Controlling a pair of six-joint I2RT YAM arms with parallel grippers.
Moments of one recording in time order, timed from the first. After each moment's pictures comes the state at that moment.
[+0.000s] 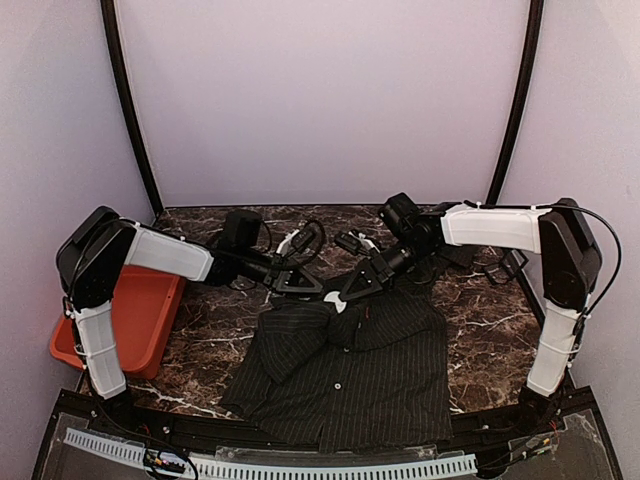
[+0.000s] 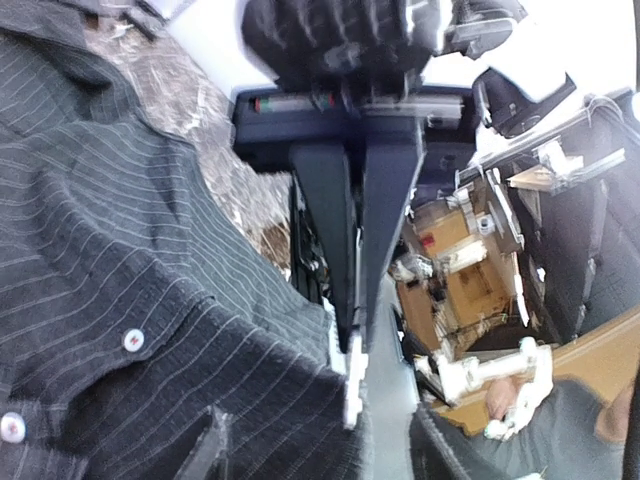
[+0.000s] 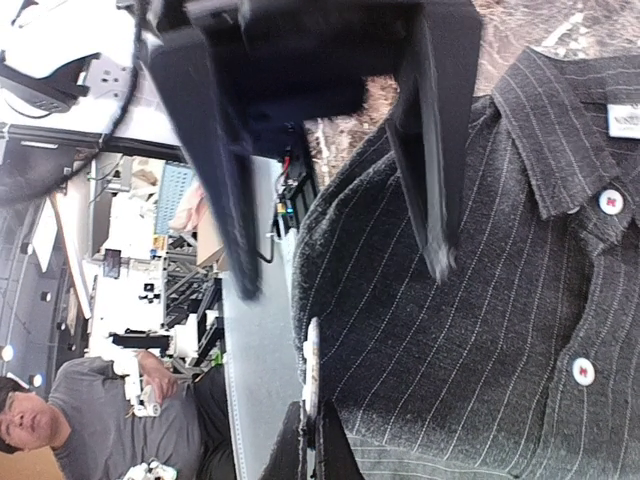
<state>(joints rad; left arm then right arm) -0.61 1.93 1.09 0.36 1.27 -0.56 0.65 1.87 1.38 -0.67 -1.17 0.10</state>
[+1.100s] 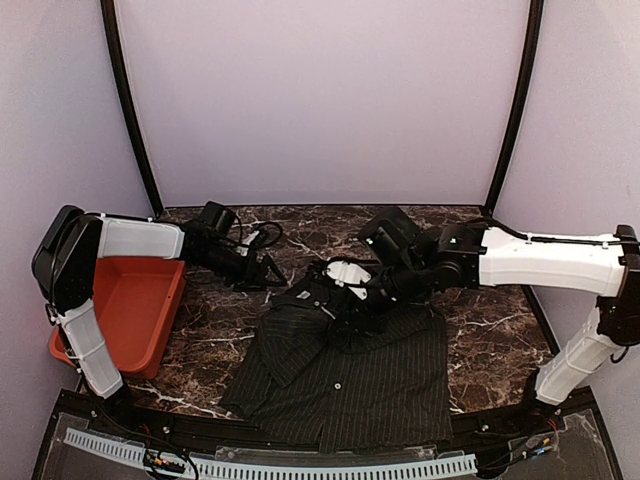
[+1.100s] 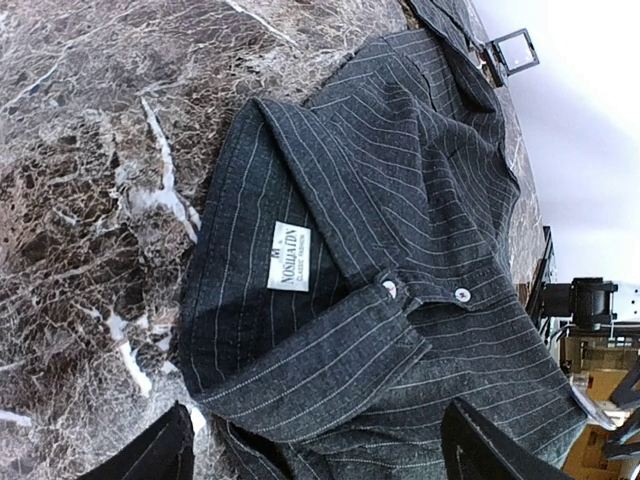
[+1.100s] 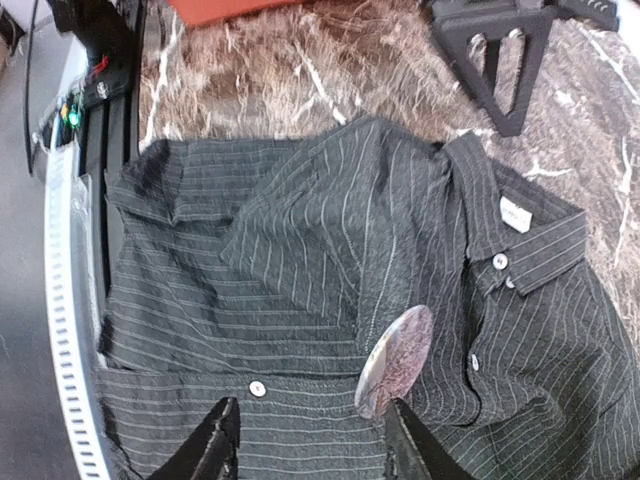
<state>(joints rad) -0.45 1.80 1.13 -0.31 0.66 -0.32 1.06 1.54 1.24 -0.60 -0.23 -0.19</state>
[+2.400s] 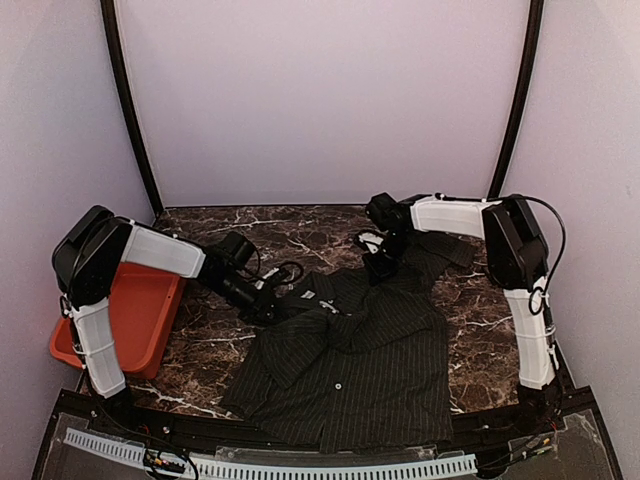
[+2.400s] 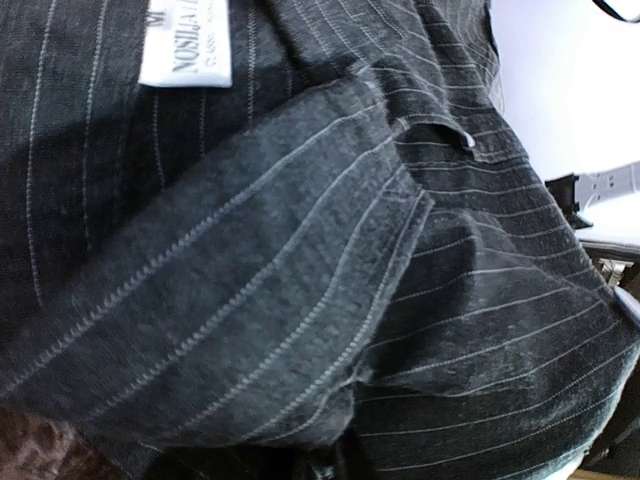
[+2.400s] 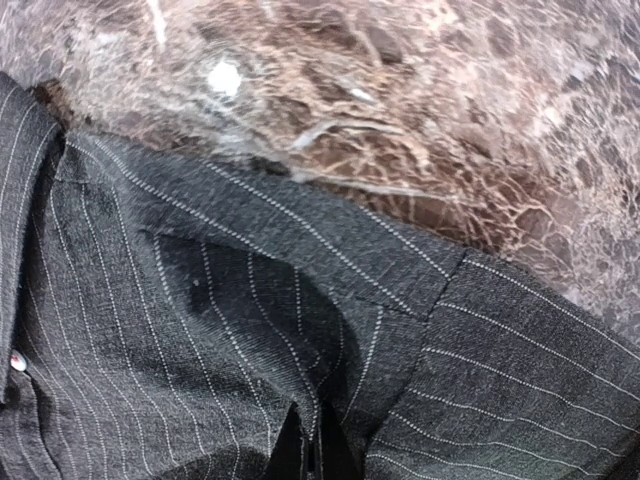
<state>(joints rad) -0.54 1.91 1.06 -0.33 0.86 -0.31 0.56 2.25 1.78 -0.87 -0.17 0.03</state>
